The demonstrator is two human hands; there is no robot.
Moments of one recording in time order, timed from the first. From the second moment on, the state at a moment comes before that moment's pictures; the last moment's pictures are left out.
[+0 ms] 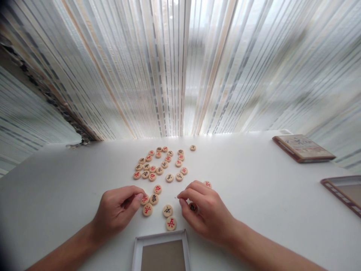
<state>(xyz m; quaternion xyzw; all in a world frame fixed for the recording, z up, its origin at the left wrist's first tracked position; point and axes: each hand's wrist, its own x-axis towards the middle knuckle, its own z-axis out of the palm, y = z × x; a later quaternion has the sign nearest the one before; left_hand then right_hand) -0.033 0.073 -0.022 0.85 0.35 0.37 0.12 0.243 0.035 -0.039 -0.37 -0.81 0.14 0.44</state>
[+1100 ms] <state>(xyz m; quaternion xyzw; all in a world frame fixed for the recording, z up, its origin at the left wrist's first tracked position) -0.034 0.076 -0.030 0.85 0.35 0.36 0.14 0.249 0.084 0.034 -0.52 -0.72 0.15 0.43</state>
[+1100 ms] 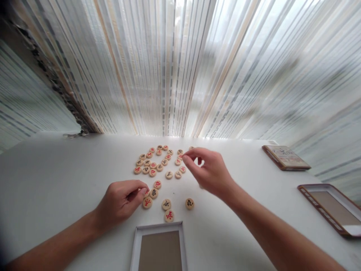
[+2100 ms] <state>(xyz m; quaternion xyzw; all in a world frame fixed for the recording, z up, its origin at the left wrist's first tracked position) -0.036 0.077 -0.029 0.86 0.35 0.35 0.15 0.266 0.183 -0.001 -0.58 -0.75 0.16 0.28</state>
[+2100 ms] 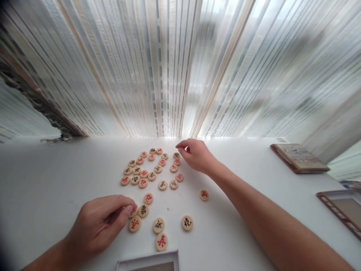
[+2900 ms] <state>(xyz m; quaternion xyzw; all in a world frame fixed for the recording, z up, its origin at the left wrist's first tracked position) -0.037 0.076 -0.030 0.86 0.35 0.34 0.16 0.274 0.178 0.003 -0.50 -0.84 0.14 0.16</state>
